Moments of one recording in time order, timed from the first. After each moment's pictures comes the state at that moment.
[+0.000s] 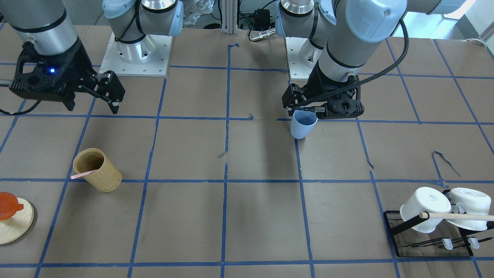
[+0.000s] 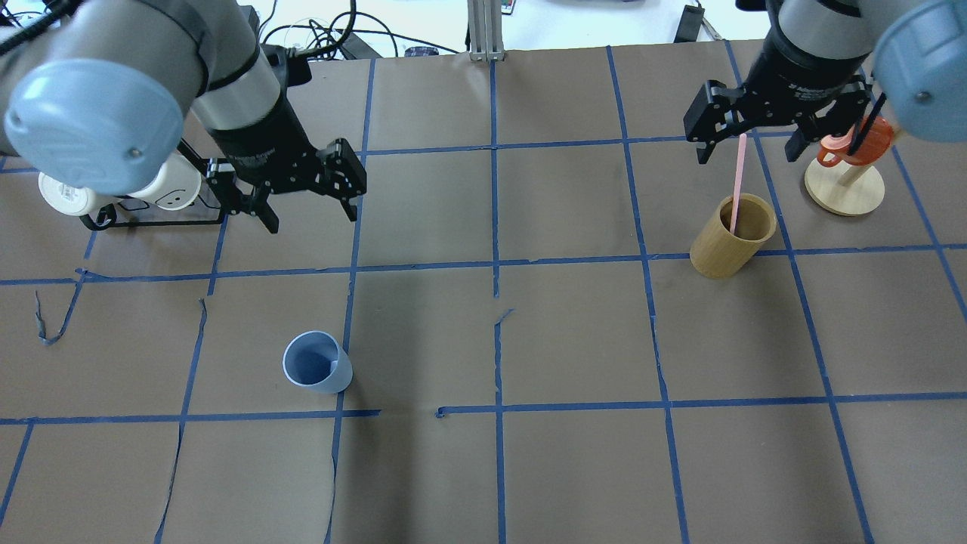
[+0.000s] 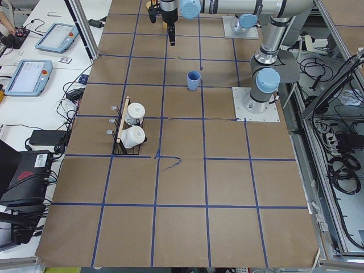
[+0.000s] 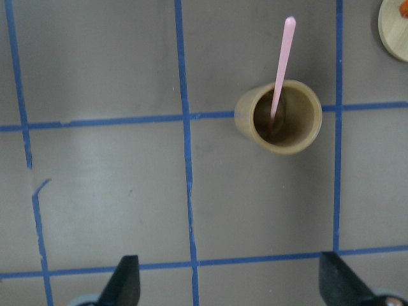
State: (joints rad) left arm -1.63 -1.65 -1.65 -1.55 1.52 -0.17; right arm 1.51 -1.54 1.59 -1.70 -1.60 -0.01
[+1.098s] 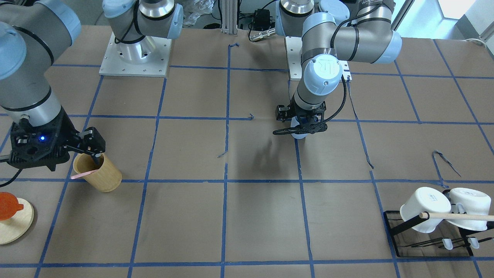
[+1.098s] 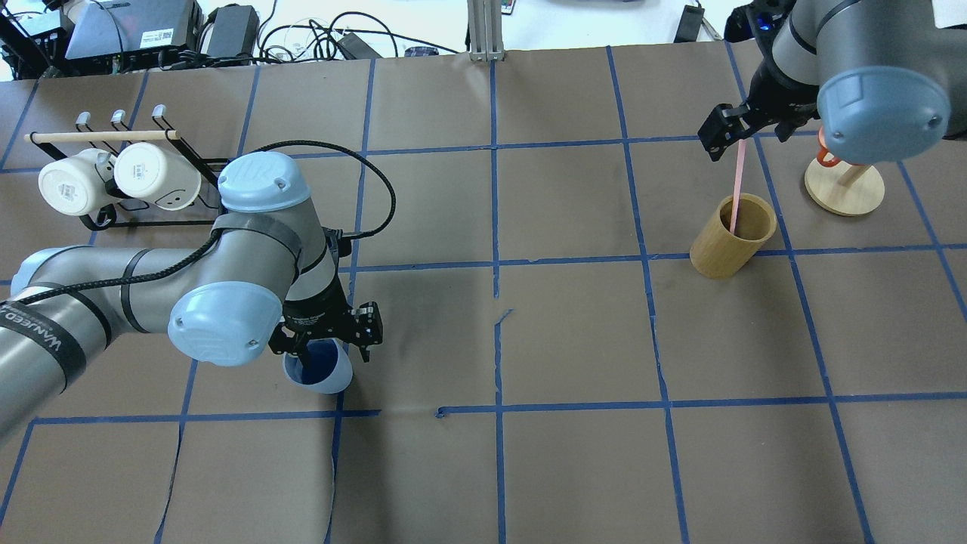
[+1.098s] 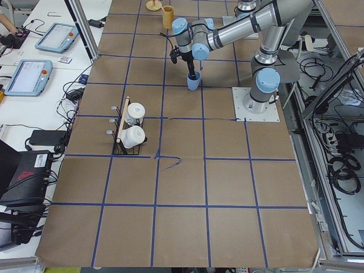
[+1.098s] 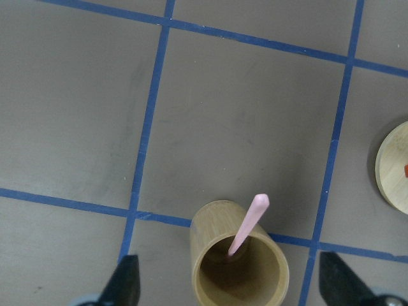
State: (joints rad) left arm -1.64 -1.66 -2.07 -1.27 1.59 -0.18; right arm 1.41 -1.39 1.69 -2.04 -1.60 -0.40
